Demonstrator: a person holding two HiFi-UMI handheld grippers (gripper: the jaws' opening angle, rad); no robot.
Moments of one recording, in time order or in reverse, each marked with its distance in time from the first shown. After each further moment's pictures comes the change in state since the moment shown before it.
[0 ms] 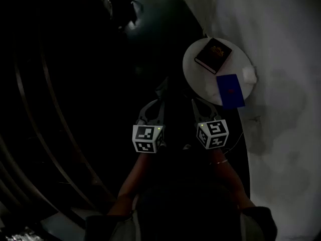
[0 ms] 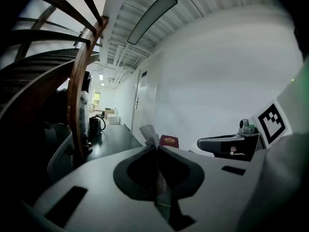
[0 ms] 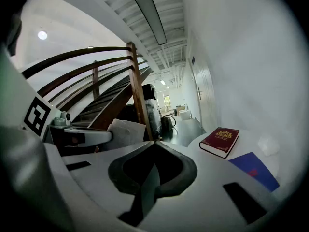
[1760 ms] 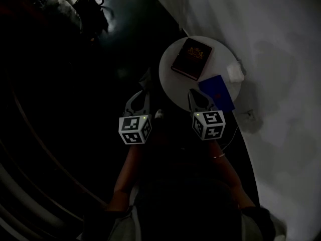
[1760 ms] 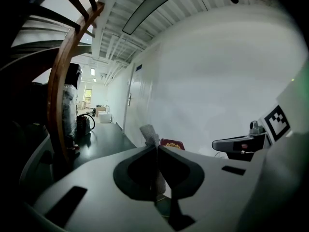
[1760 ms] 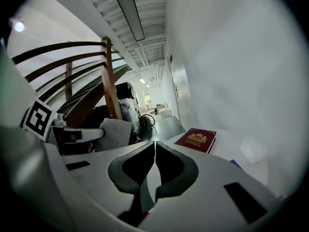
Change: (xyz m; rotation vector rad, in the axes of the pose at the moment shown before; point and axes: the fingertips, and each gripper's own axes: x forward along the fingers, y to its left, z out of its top) left arm 0.167 0.012 0.022 0.020 0.066 -0.115; right arm 0.051 -0.148 0.016 0.121 0.016 -0.259
